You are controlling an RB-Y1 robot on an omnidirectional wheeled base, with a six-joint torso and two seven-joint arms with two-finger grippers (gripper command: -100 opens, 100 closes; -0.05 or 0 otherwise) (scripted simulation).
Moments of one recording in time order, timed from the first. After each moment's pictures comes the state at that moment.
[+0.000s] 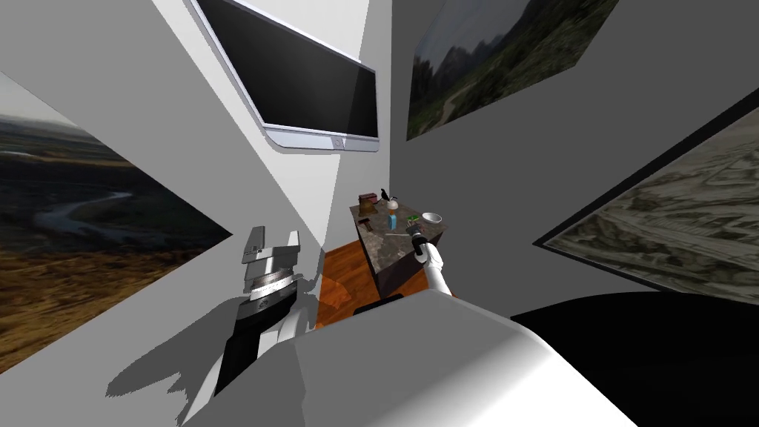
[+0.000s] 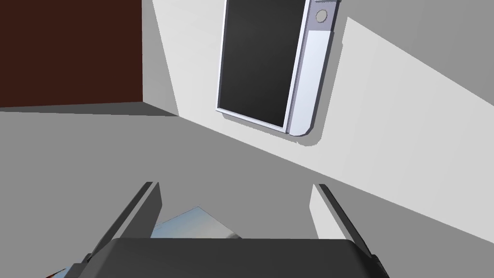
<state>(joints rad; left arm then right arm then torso) 0.52 -0.01 0.00 -2.39 -0.11 -0.41 0.17 -0.14 0.03 -0.48 -1.44 1.23 -0.20 1.04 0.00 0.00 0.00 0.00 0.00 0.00</state>
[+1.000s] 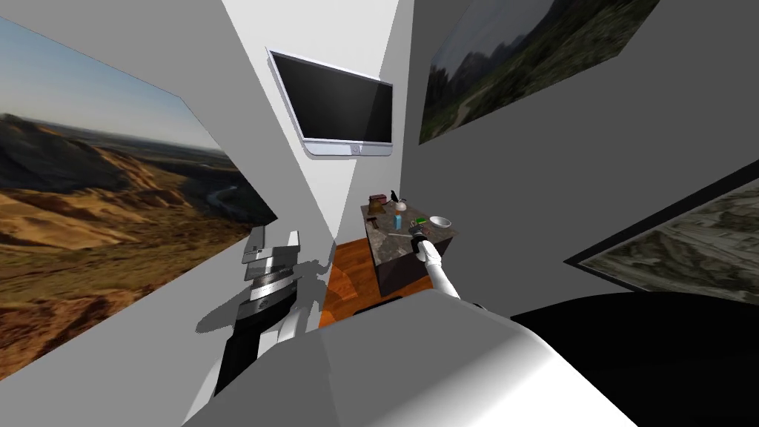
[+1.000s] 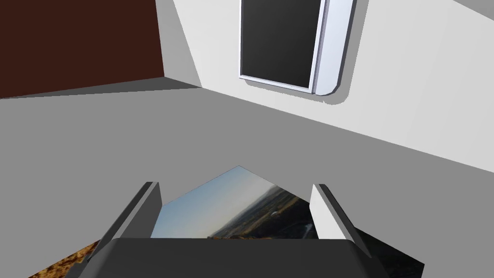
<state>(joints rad) 0.52 -0.01 0.00 -2.39 -0.11 -0.41 0.17 -0.14 -0.09 -0.33 -1.38 1.41 0.09 0.75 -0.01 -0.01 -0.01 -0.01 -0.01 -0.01</state>
